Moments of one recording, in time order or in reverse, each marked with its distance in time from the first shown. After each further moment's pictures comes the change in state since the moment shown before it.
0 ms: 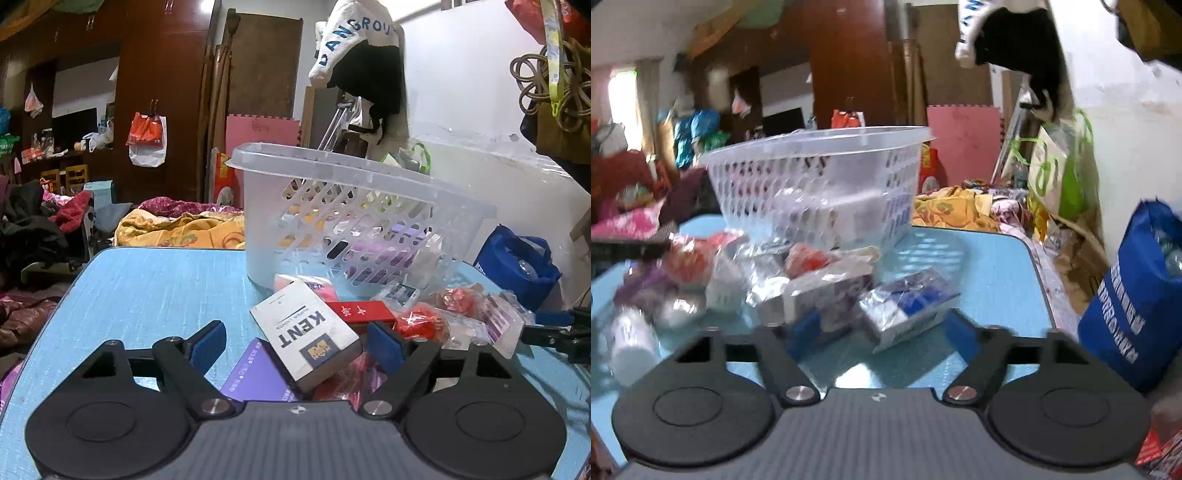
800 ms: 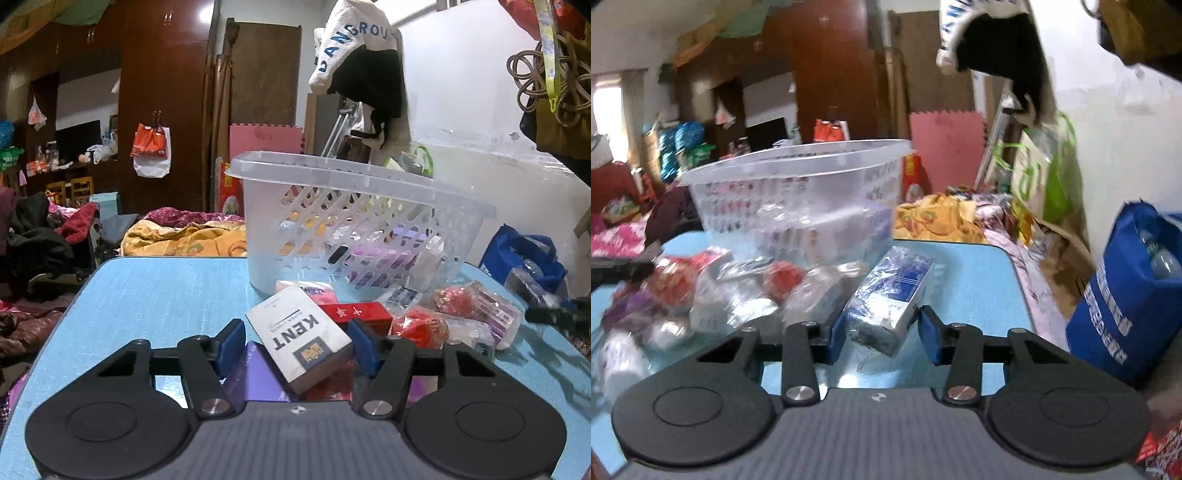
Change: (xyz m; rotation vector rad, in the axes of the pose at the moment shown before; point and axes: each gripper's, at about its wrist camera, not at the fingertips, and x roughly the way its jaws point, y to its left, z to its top) left arm -0.003 -0.007 -0.001 0.026 -0.035 0.033; right arm -0.002 0.006 -0.001 -0.007 -0.031 -0.040
